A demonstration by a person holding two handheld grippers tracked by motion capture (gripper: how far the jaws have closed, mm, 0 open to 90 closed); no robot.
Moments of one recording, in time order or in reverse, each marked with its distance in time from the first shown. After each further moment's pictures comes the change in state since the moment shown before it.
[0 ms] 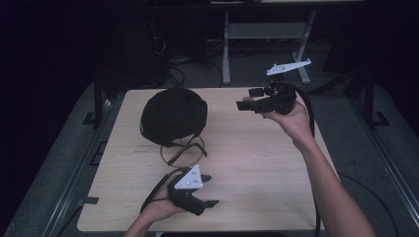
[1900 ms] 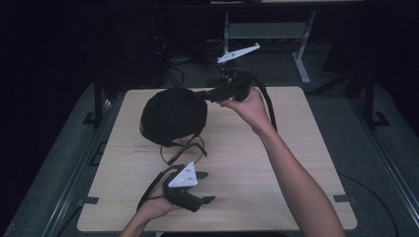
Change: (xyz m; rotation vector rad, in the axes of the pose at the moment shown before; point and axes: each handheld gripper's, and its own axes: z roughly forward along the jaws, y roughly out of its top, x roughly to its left) left arm 0.005 -0.001 -0.011 -0.030 0.023 -0.004; right arm 0.044 0.061 0.079 0.007 0.105 -0.081
